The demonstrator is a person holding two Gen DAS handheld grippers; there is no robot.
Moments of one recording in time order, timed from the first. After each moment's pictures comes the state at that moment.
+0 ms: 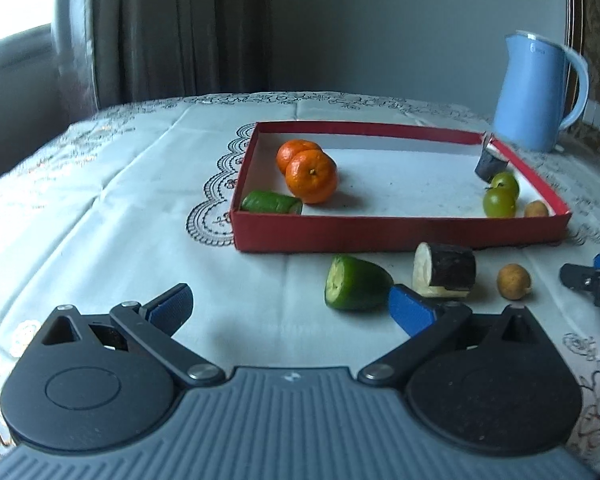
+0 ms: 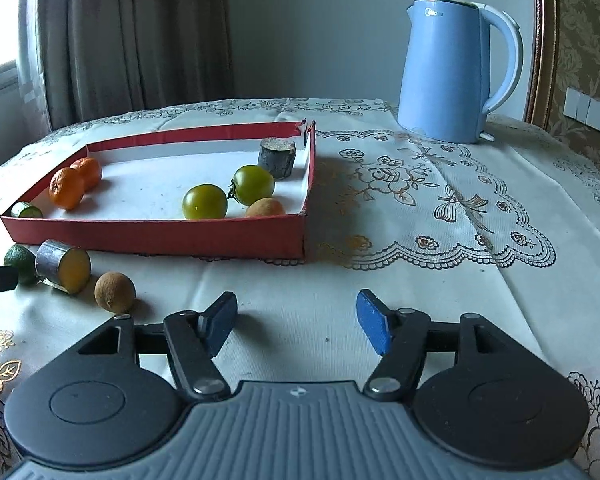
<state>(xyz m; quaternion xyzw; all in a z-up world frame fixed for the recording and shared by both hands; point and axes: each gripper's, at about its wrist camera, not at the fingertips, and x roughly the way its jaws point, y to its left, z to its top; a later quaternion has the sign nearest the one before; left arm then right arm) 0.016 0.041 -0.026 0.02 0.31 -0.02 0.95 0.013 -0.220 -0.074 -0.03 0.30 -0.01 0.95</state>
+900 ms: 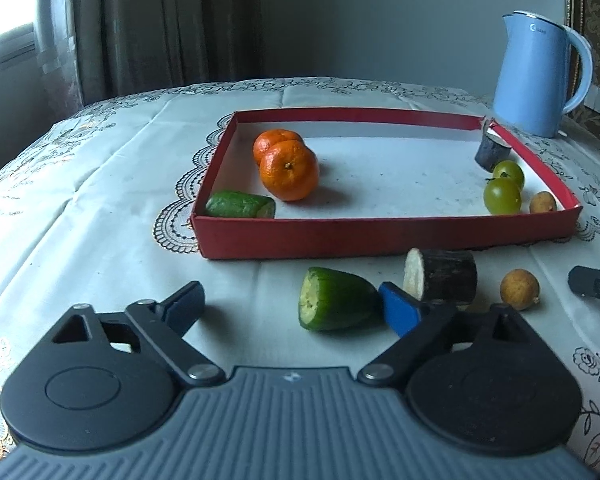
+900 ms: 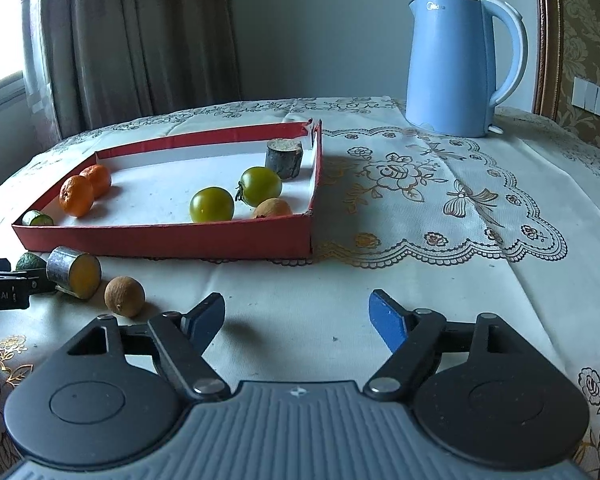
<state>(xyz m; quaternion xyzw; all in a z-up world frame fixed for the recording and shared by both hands) 0.039 0.025 -0.035 0.02 0.32 -0.02 0.95 0.014 -0.223 -0.073 -0.01 0.30 0.01 0.95</state>
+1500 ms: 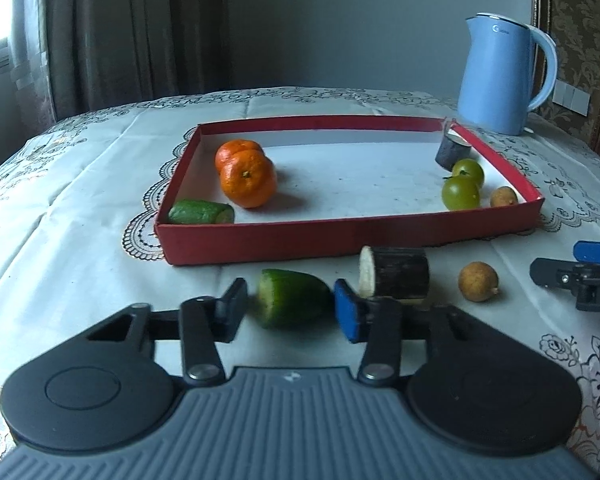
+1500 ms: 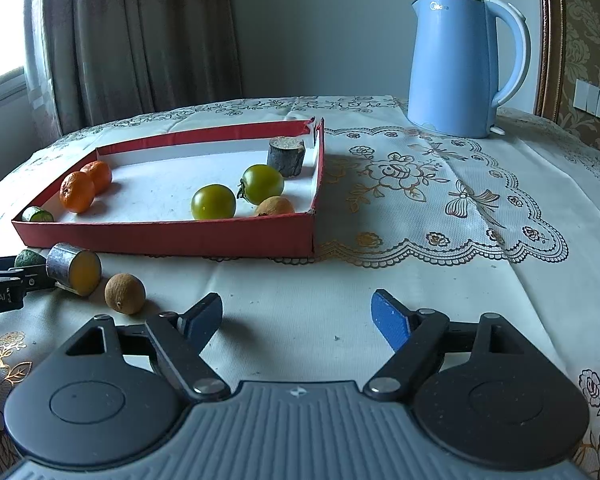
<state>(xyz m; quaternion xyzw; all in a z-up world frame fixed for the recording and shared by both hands) 0.028 0.012 -0.032 0.03 0.31 -0.07 0.95 0.014 -0.221 -0.075 -0.01 0.31 0.01 0.95</state>
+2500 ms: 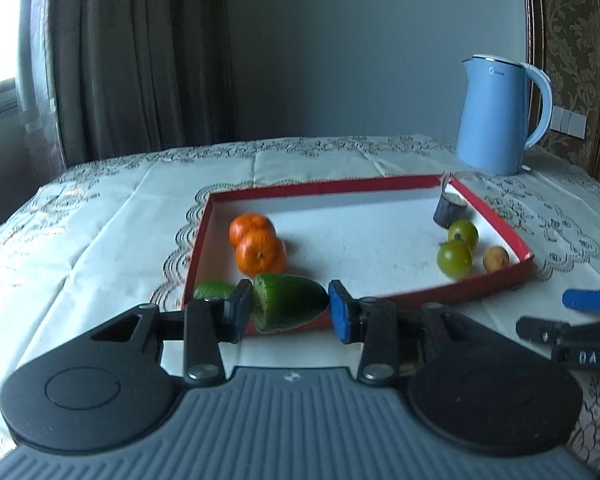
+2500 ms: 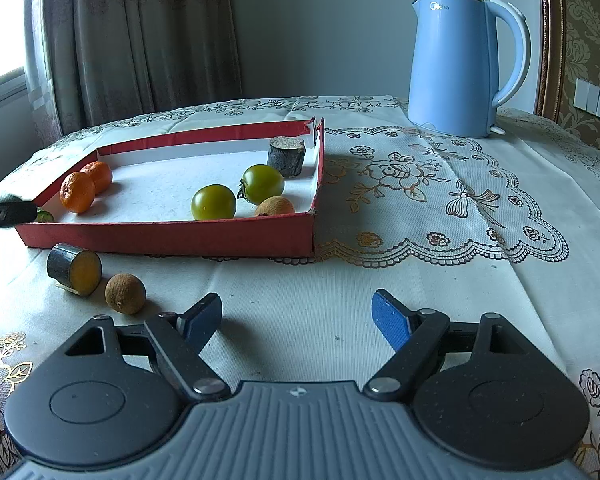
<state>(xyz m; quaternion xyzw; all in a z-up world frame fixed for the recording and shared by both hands) 0.031 0.013 0.014 0.04 0.26 -0.06 0.96 0.014 -0.221 -0.075 -0.01 0.31 0.01 0.95</state>
